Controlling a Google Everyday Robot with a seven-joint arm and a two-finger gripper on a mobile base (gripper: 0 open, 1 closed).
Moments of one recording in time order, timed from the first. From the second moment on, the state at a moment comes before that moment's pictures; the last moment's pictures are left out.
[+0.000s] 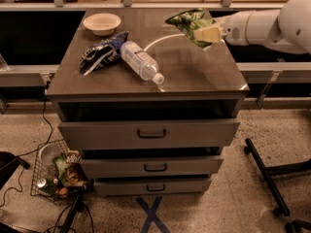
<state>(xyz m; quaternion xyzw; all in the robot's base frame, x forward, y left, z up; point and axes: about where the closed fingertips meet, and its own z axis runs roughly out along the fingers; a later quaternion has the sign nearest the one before) 0.762 -0.176 0.929 -0.32 0.75 0.19 0.55</state>
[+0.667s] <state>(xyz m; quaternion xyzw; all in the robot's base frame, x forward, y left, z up) 0.822 -0.148 0.963 -0.34 0.76 0.17 0.52</state>
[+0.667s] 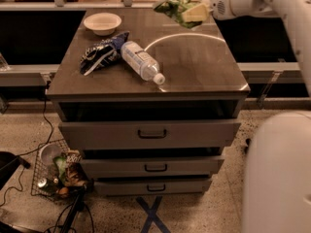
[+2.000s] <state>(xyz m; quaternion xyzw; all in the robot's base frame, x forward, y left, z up) 0.918 -0.057 0.965 -0.29 0.76 0.18 0.55</state>
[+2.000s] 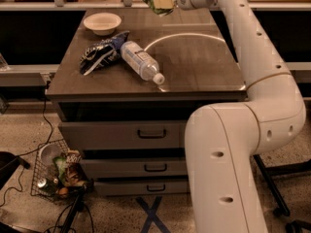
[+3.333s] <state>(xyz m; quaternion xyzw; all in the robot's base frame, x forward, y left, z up) 0.948 -0.033 0.914 -0.24 0.77 0.21 0.55</state>
